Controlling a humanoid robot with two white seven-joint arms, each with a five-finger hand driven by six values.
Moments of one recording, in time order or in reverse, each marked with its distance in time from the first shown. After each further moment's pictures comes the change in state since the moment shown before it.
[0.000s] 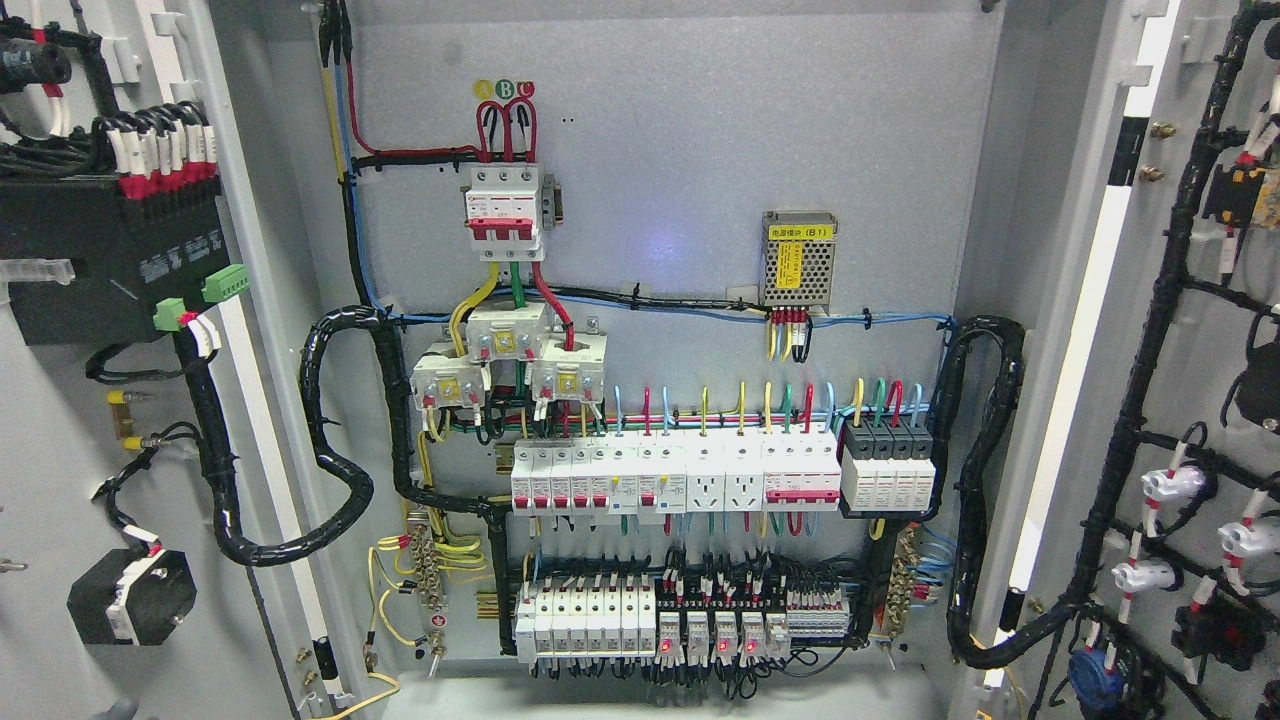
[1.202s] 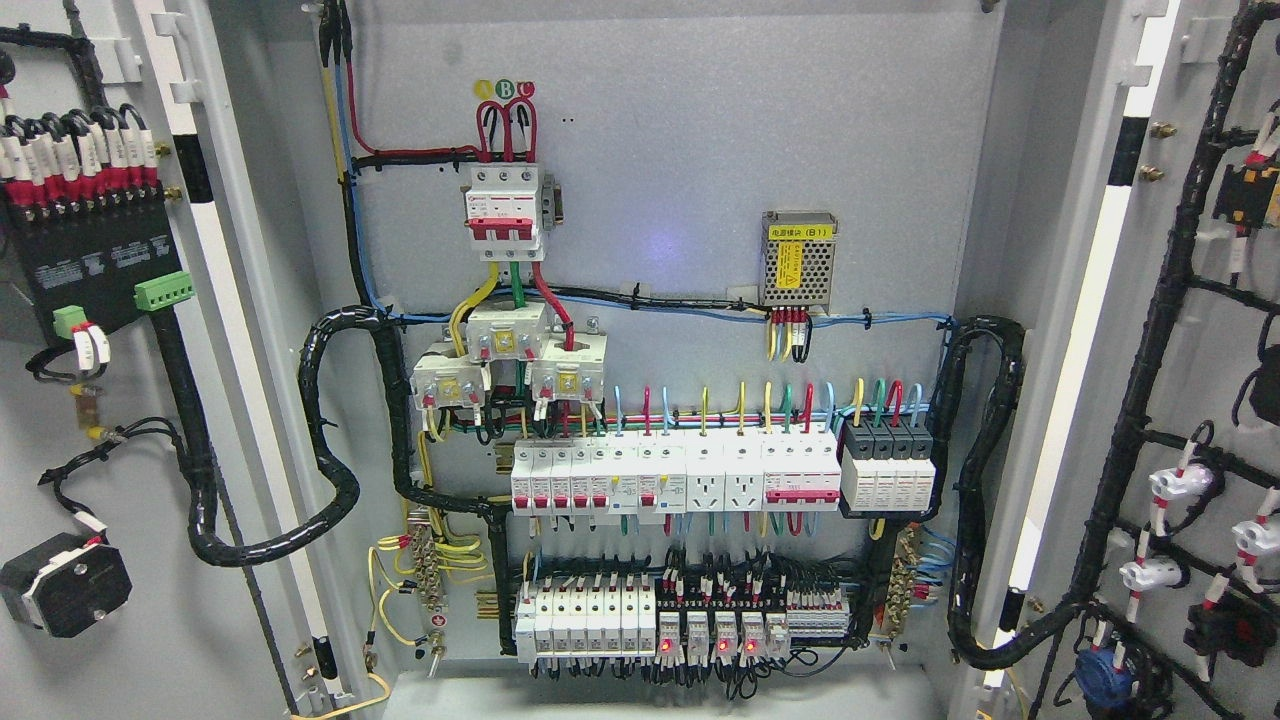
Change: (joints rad) left arm -0.002 0.138 0.174 0.150 0.234 0.013 -0.001; right arm 0.016 0.035 -0.052 0.016 -0.014 -0.006 -0.006
